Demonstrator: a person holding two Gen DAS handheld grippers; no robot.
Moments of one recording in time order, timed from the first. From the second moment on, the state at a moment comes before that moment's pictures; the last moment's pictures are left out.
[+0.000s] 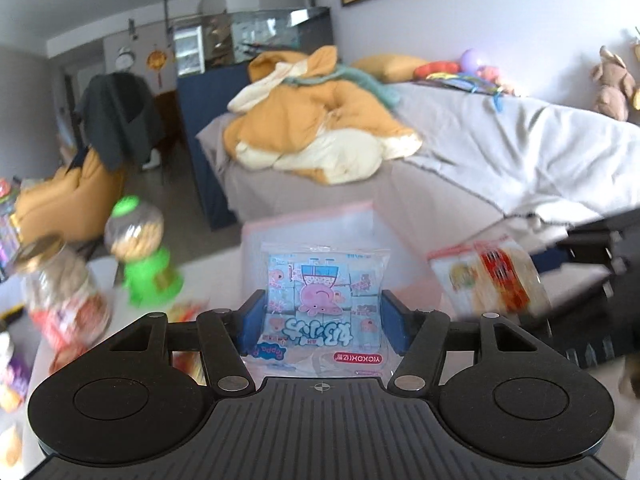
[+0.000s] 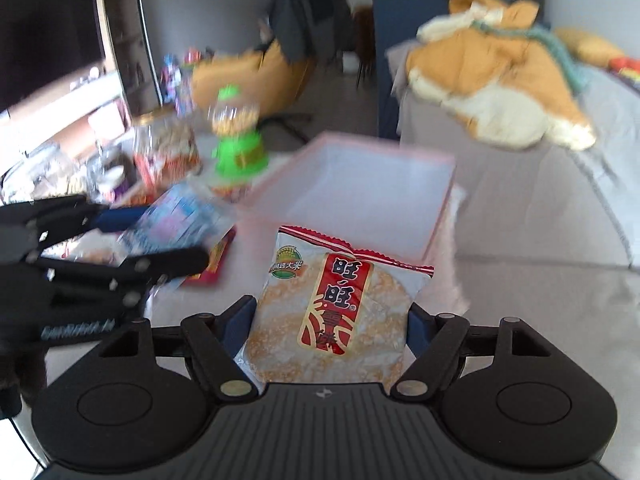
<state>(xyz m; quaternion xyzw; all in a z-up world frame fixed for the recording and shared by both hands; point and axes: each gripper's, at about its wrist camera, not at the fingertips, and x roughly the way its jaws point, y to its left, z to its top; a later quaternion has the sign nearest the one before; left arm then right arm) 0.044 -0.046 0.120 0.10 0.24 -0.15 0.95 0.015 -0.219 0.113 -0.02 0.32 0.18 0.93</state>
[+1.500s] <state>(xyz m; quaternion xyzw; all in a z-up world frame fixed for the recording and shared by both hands) -0.016 0.178 0.035 -0.11 0.27 -0.02 0.96 0.223 0.035 0.087 -0.09 0.44 0.19 0.87</state>
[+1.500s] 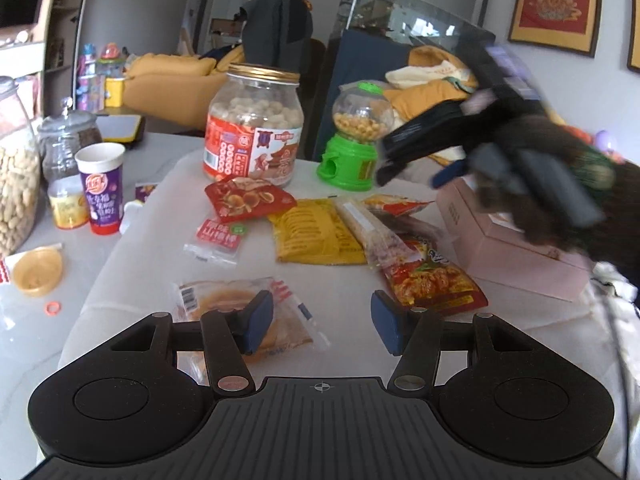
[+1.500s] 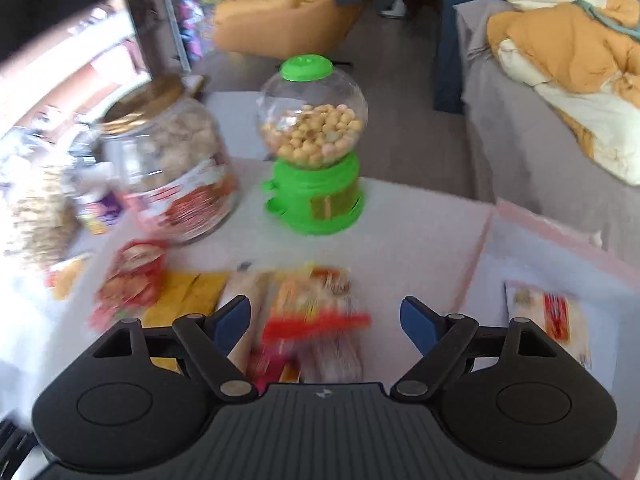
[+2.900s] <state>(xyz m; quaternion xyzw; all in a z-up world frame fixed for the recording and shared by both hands) 0.044 0.082 0.045 -0.20 0.36 -0.02 0.91 0.072 -0.162 0.033 -0.04 0.44 0.23 0.87</state>
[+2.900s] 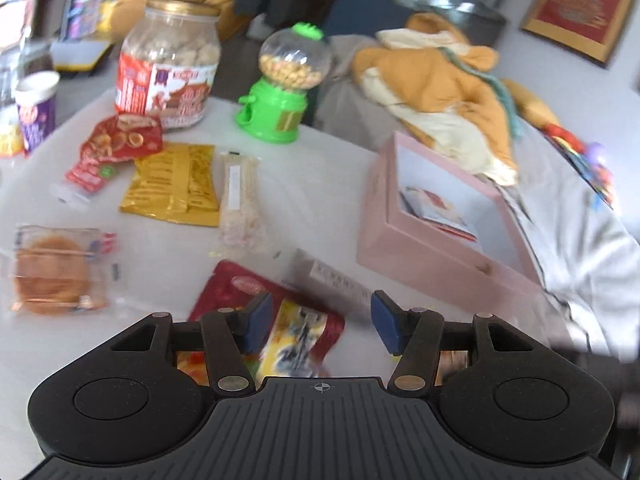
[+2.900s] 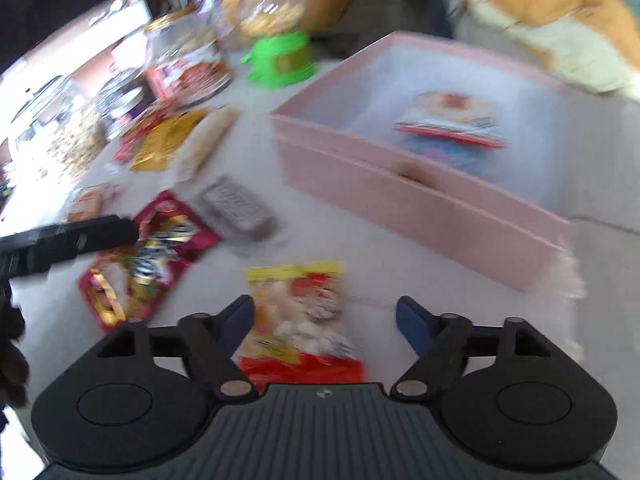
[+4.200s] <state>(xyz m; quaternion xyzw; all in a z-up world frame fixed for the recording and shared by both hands) 0.072 0.024 0.019 0.03 0.37 -0.06 0.93 0.038 -0.192 0.008 0.02 0.35 0.22 0.91</state>
